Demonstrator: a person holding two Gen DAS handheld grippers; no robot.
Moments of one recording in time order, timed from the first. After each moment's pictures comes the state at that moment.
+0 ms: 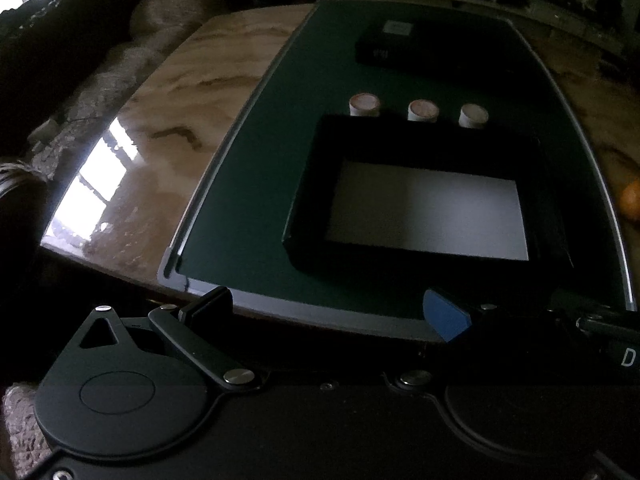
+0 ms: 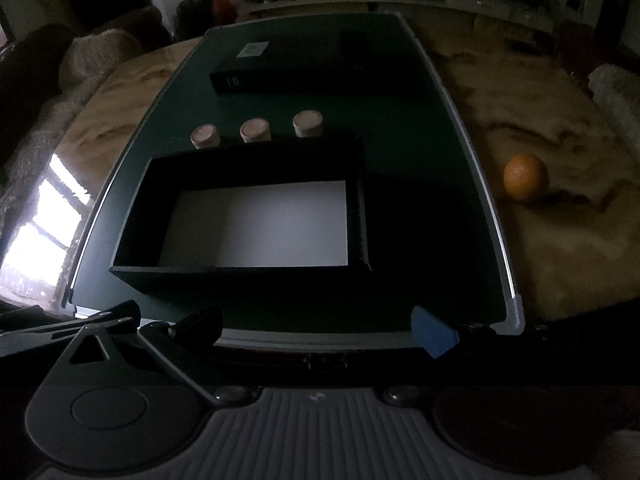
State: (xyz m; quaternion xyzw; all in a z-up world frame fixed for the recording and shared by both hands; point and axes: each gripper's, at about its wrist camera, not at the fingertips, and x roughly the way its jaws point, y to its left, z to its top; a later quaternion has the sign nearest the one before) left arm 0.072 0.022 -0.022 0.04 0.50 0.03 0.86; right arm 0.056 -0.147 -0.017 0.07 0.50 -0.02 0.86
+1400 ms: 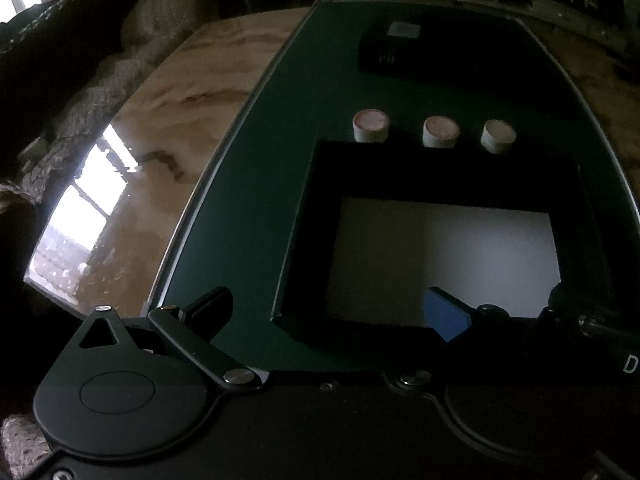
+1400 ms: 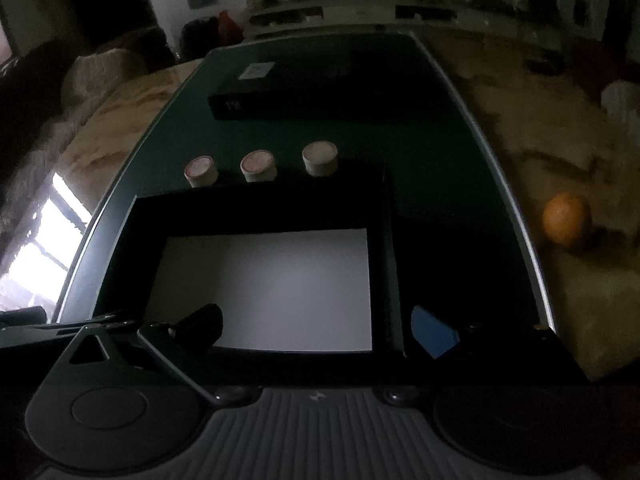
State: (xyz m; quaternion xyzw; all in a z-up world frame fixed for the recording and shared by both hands) left arm 0.137 0.021 -0.053 0.05 0.49 0.03 0.87; right arm 0.116 -0.143 -0.050 0.08 0.47 -0.01 0.88
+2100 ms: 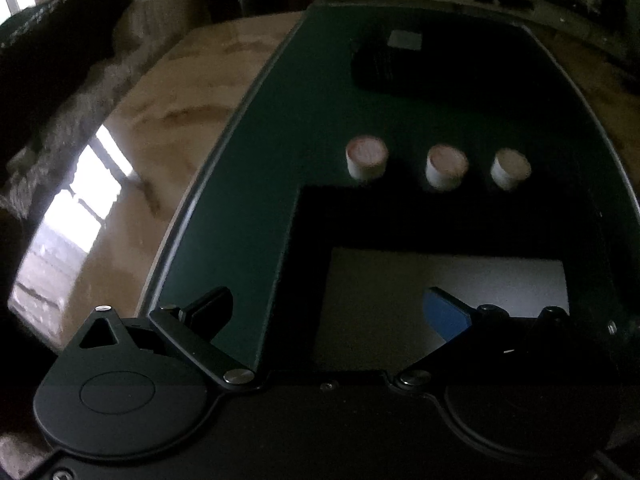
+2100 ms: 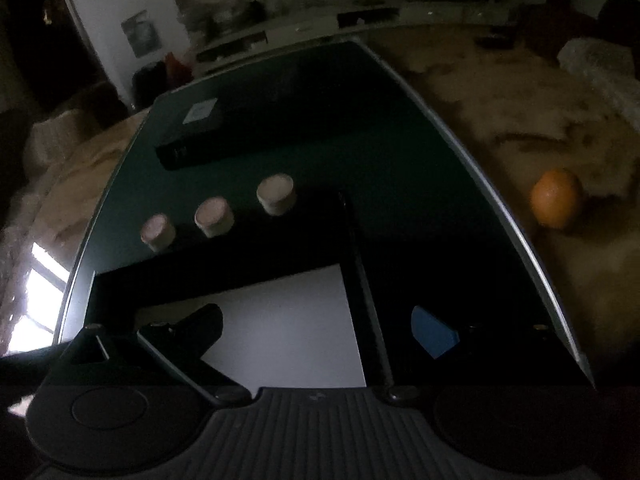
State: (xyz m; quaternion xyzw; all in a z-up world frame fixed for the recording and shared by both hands) left arm 0.194 0.014 -0.063 0.05 0.49 0.03 0.87; right arm 0.147 -0.159 -0.065 0.15 0.43 -0.08 0.89
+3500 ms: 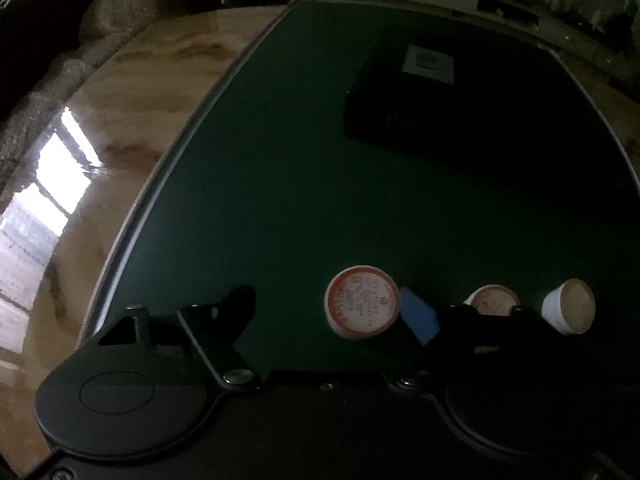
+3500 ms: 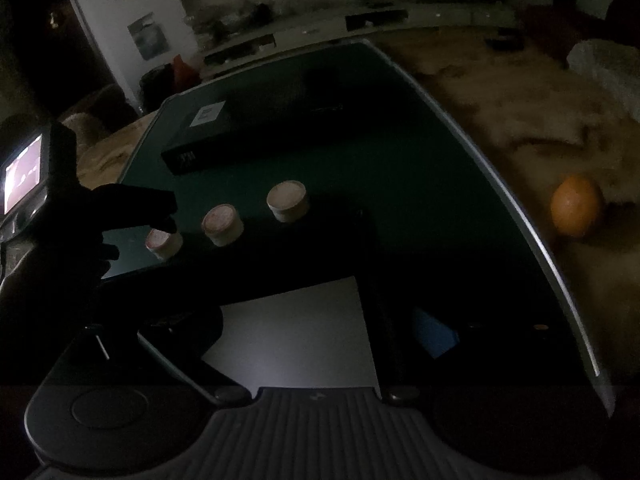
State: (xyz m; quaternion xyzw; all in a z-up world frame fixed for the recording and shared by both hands) left arm 0.348 0.017 -0.121 0.00 0.50 0.00 0.87; right arm 0.158 -0.159 -0.072 0.16 0.42 -0.07 0.89
